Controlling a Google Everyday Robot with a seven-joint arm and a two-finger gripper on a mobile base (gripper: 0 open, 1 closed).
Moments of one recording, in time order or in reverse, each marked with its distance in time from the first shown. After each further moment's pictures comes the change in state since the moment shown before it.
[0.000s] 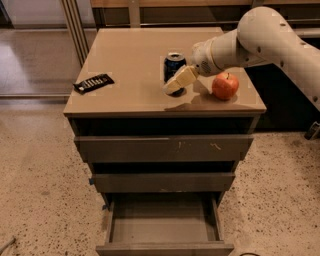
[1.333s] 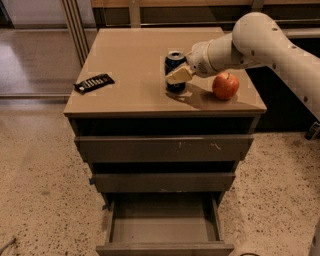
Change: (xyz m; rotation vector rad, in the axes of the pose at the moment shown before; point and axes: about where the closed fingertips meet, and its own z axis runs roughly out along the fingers) arm 0.003 -0.009 0.017 0.009 -0.008 0.005
